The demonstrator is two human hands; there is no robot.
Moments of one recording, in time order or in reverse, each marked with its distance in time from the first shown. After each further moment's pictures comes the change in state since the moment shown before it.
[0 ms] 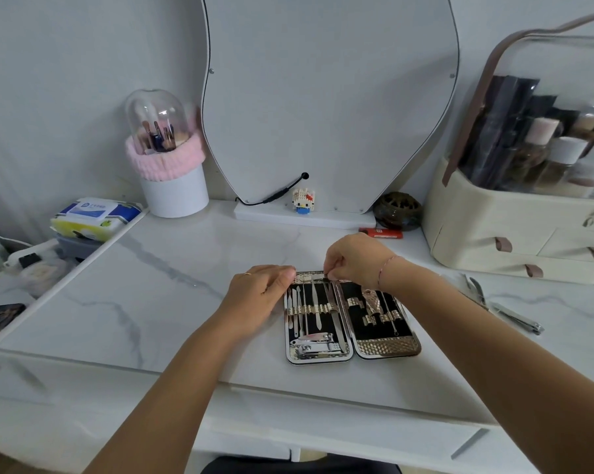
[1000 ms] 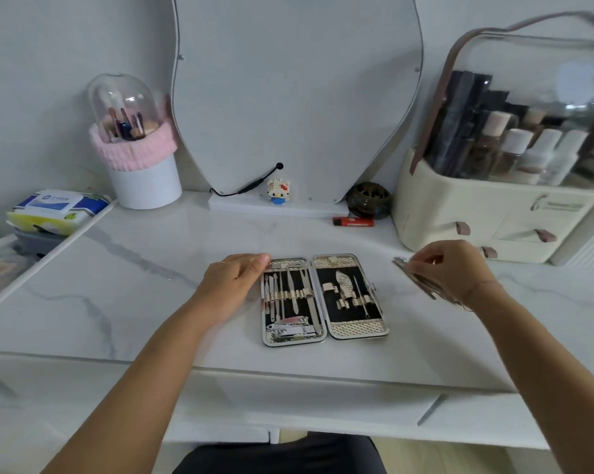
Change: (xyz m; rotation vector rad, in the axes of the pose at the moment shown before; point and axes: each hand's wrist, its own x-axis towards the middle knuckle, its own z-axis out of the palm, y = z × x) left_hand 0.001 -0.003 -0.002 -0.075 -0.027 -0.031; right_hand -0.118 0.092 -0.009 0.191 0.438 0.500
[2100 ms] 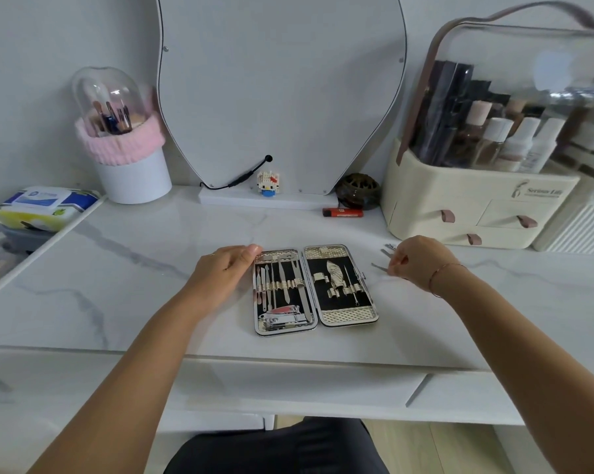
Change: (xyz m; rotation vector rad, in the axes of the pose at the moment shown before) left_hand -0.005 0.008 -0.001 -0.025 -0.008 -0.018; right_hand 0.005 -0.011 0.014 -0.321 -0.233 0.026
